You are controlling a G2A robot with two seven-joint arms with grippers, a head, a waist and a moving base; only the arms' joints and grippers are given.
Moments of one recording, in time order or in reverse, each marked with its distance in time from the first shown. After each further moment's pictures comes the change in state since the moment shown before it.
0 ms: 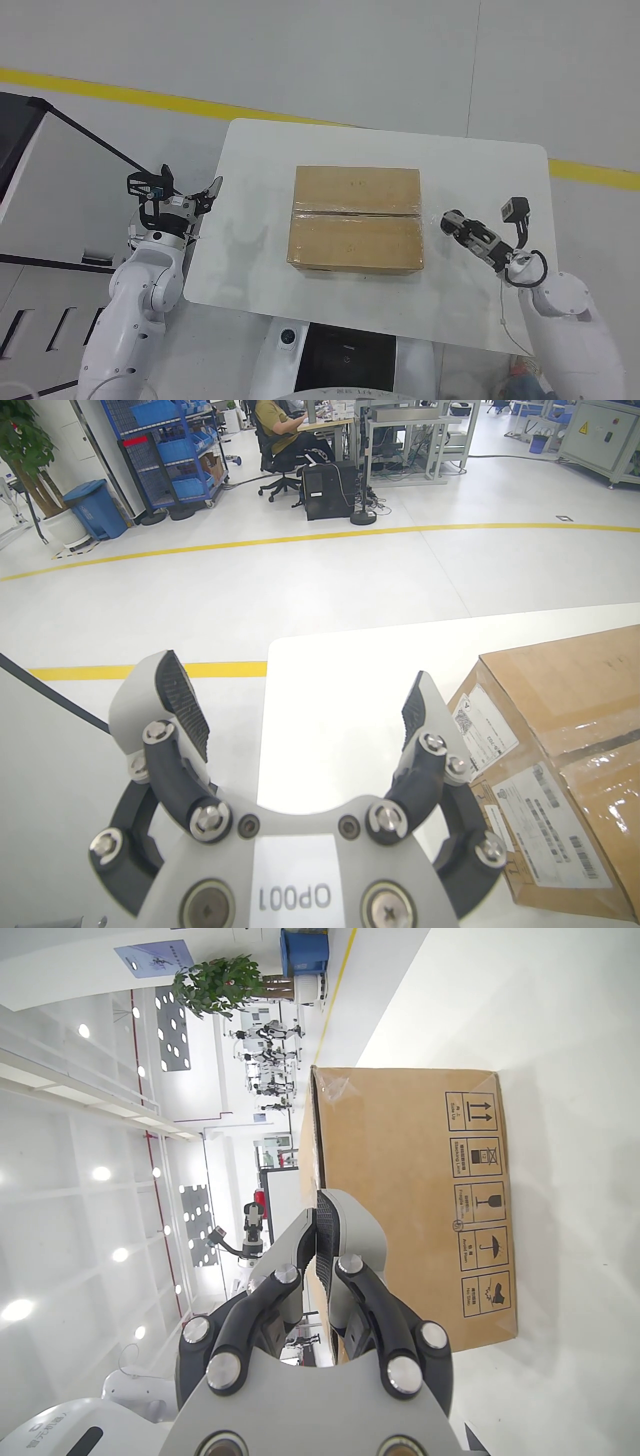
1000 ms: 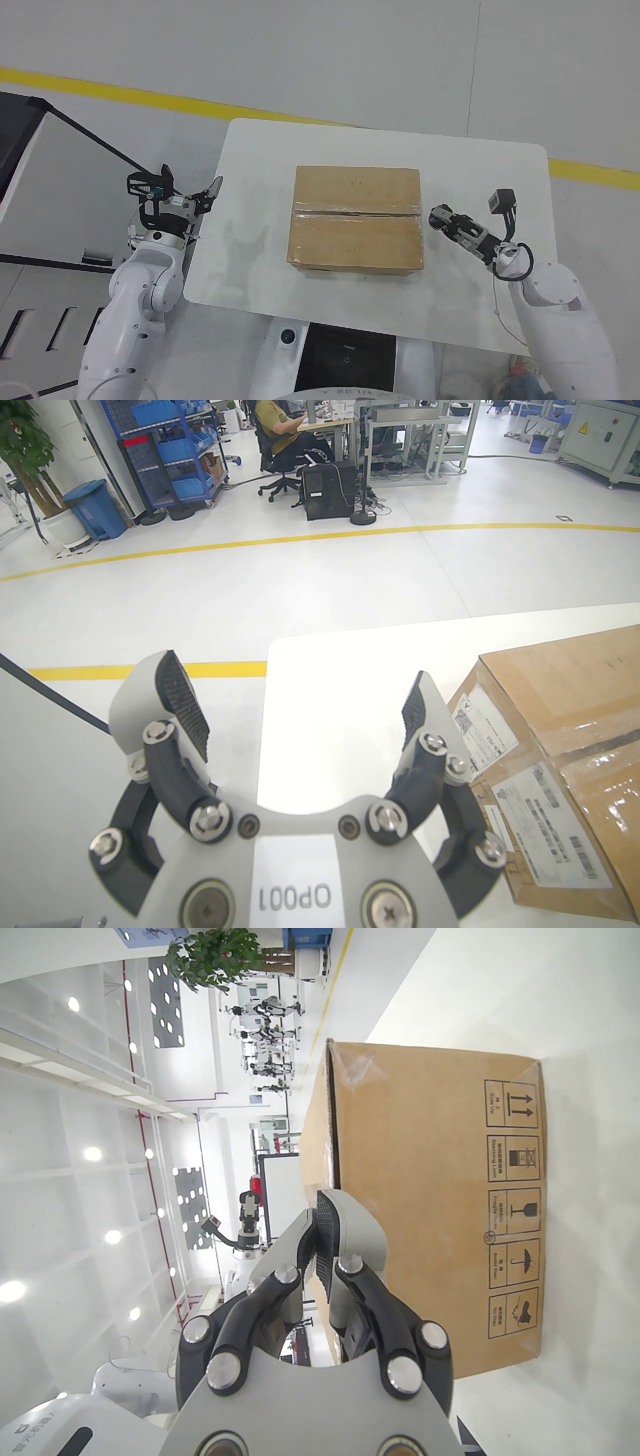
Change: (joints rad) left arm 0.000 0.000 0.000 0.000 0.000 0.000 0.000; right arm 0.041 0.002 -0.056 -0.033 -0.038 0.002 -0.007
